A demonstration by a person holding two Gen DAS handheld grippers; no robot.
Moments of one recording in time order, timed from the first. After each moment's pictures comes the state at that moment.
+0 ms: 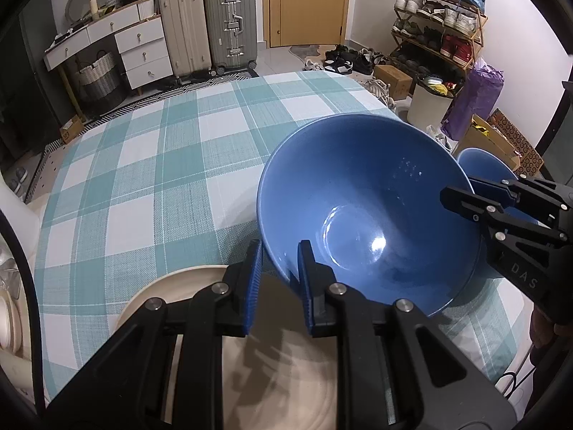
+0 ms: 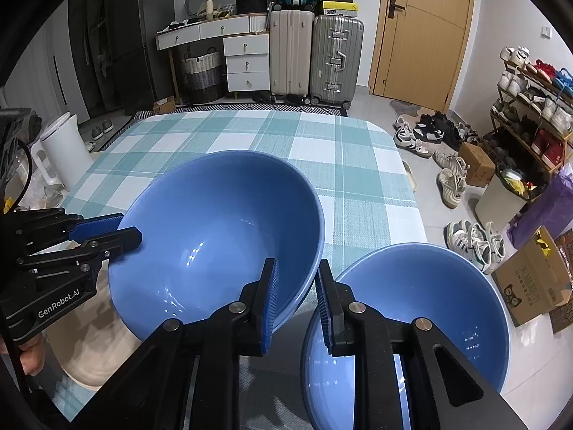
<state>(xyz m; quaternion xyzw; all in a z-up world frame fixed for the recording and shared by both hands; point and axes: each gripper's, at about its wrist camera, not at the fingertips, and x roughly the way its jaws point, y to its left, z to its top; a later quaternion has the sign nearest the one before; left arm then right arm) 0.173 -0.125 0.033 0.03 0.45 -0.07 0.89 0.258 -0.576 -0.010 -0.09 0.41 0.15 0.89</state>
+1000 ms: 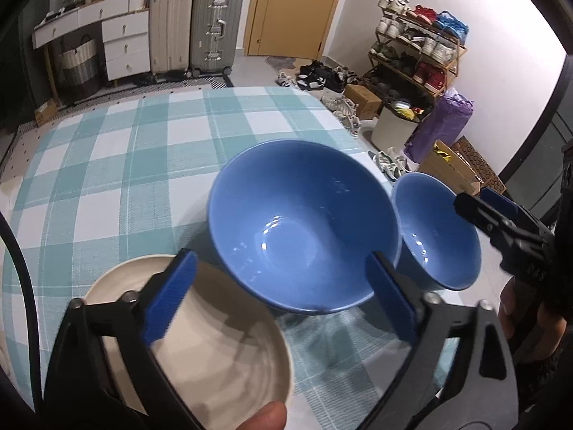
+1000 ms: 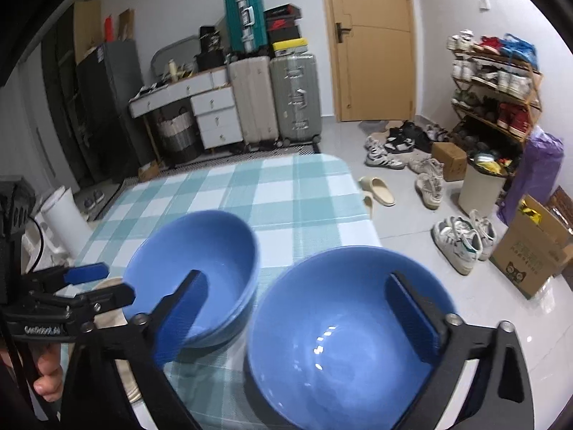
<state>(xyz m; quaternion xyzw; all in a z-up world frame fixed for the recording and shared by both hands) 0.145 -0.135 0.063 -0.05 0.43 -0.13 0.89 0.219 -0.657 0.034 0.03 0.34 0.10 0.93</state>
